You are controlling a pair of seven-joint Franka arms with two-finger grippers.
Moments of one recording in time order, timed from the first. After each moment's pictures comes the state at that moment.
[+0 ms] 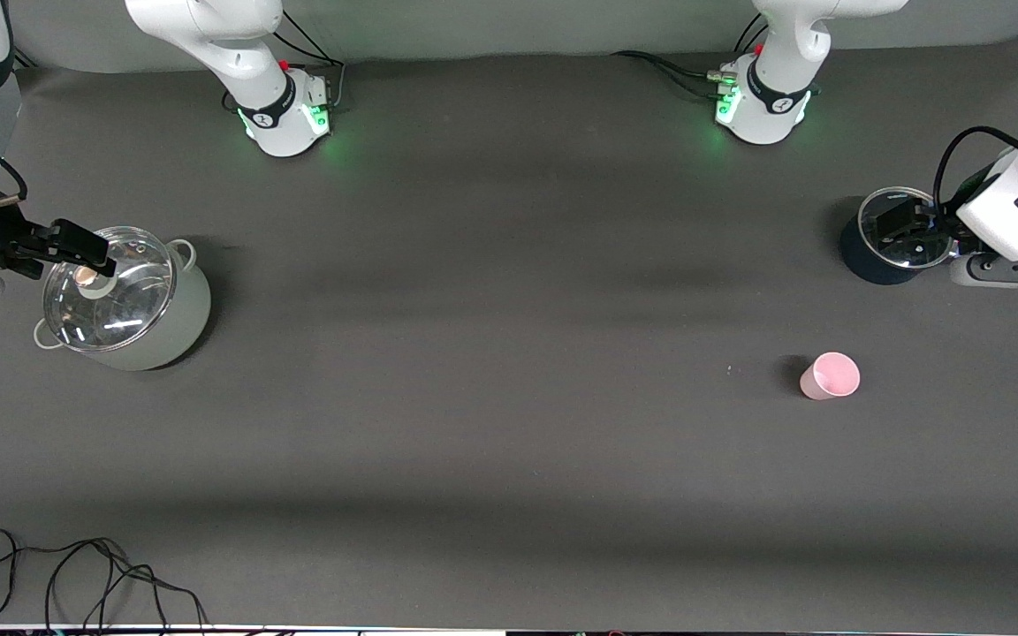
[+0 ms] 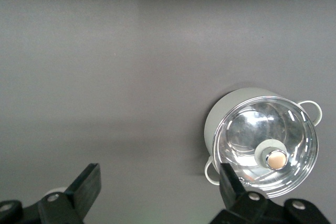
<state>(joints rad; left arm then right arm) -0.06 -0.01 -0.01 -1.66 0.02 1.54 0.02 -0.03 0.00 0.02 -1.62 0.00 1.59 0.00</state>
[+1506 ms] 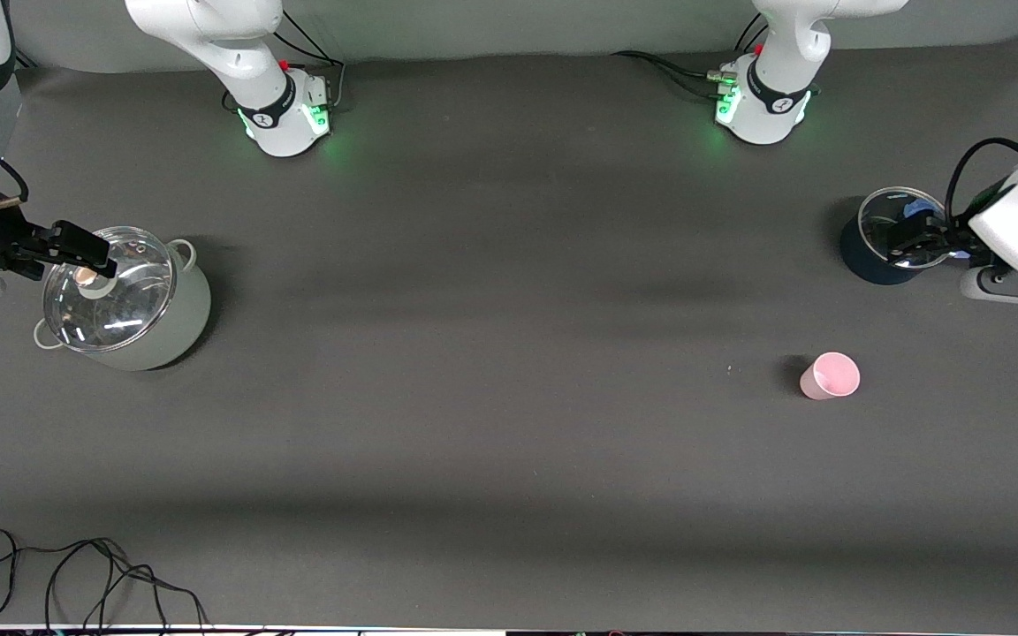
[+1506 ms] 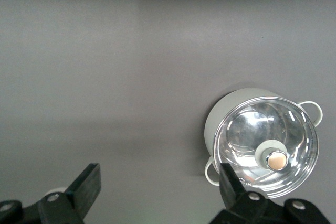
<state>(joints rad) -0.04 0.07 0.00 -1.57 0.02 1.54 0.16 -0.03 0.00 0.02 -1.62 0.00 1.60 0.00</state>
